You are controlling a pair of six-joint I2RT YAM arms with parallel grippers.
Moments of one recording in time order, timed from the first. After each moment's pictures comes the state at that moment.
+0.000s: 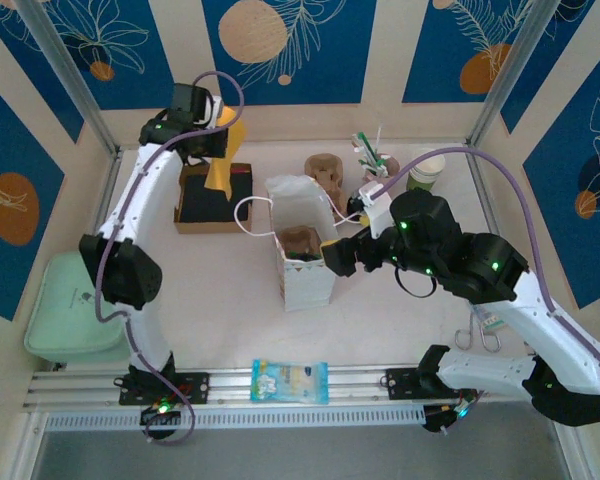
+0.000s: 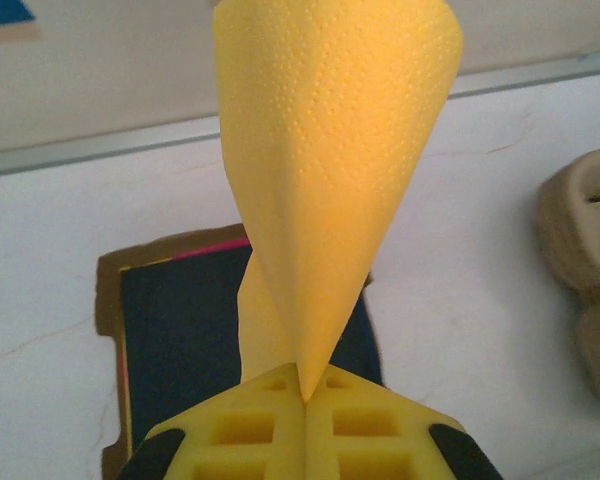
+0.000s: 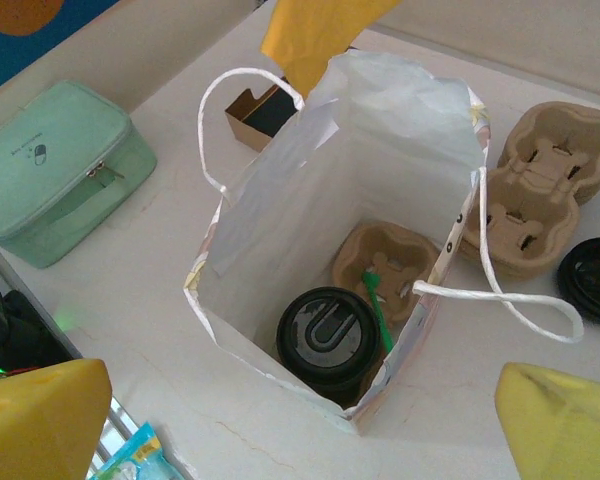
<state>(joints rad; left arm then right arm) -0.25 1.89 2.05 -0.92 -0.02 -0.06 0.90 1.02 1.47 -1.02 0.08 0.24</state>
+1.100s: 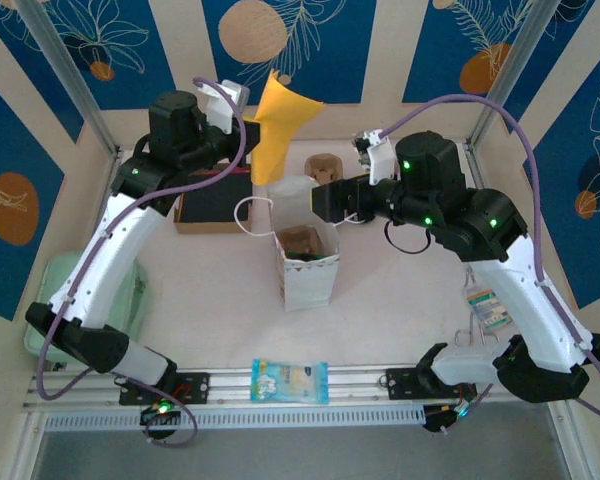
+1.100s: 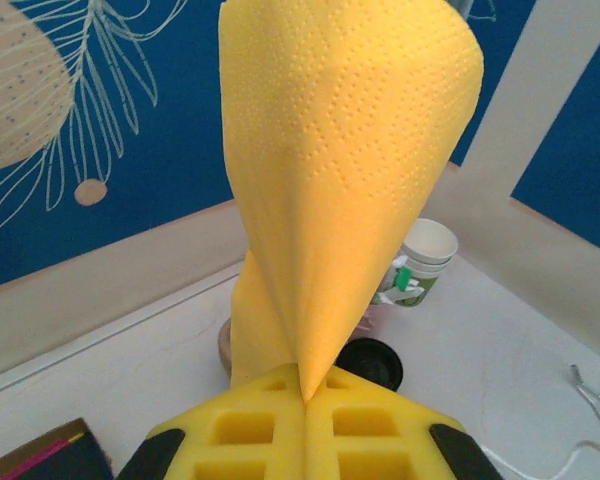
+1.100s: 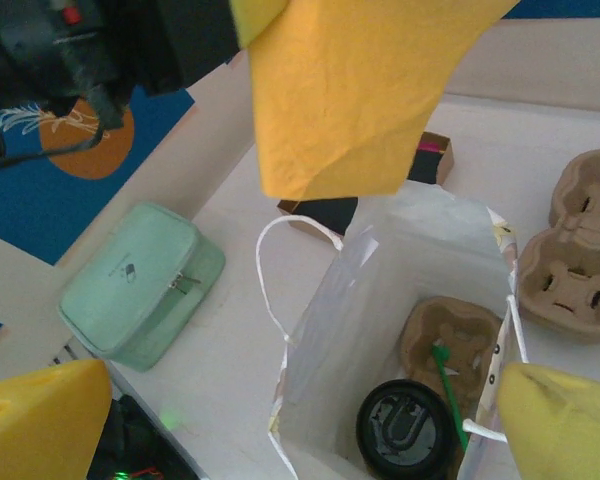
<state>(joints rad) -0.48 1.47 1.80 -0.57 0.25 -0.06 0.73 1.26 1.83 -1.04 -0.12 0.40</state>
